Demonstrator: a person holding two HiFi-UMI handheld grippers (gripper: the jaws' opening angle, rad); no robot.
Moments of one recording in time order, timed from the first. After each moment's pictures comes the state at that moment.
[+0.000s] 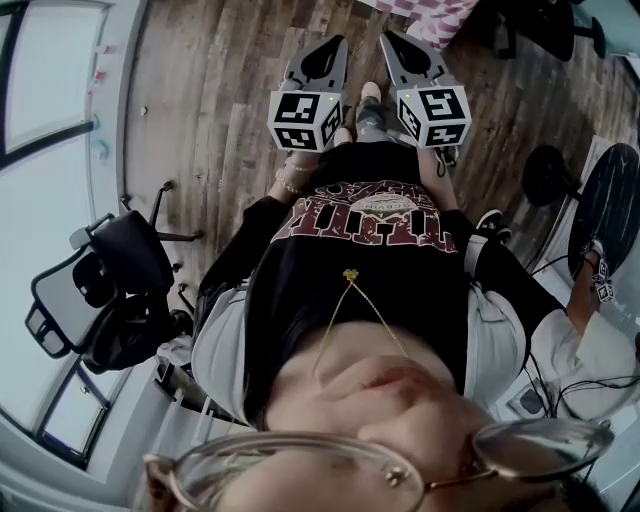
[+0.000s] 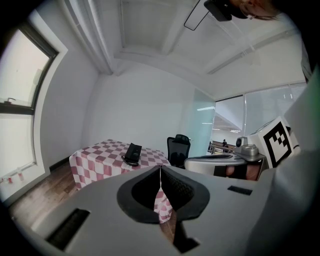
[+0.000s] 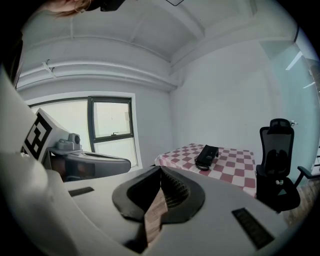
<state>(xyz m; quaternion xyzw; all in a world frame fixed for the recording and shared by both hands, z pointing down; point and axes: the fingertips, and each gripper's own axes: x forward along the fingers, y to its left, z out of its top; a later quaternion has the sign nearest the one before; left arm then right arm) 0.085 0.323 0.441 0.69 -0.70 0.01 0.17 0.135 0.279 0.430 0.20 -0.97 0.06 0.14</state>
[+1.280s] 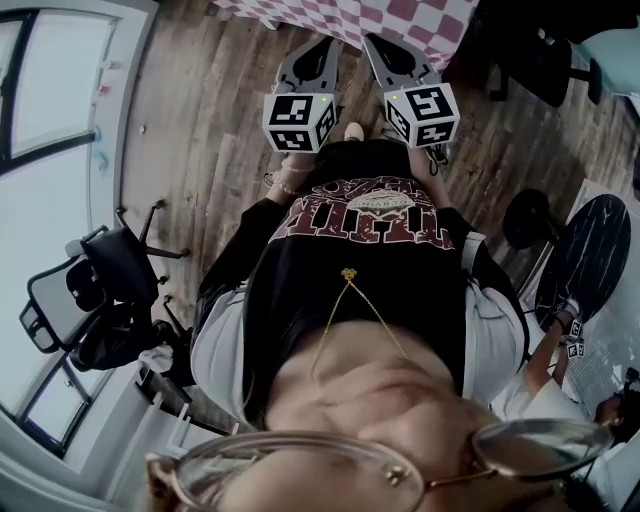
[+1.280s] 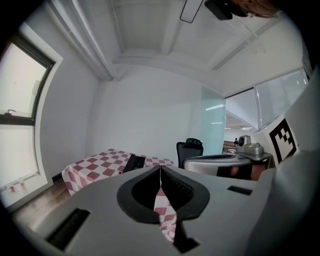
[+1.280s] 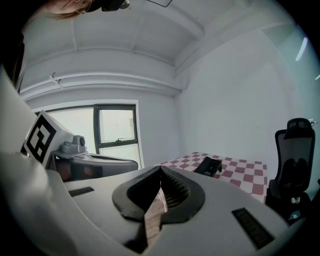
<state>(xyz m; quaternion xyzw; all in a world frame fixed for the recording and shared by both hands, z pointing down) 0.071 0.157 0.418 0.65 -0.74 0.01 0.14 0.112 0.121 0.408 0.13 -0.98 0.06 0.10</state>
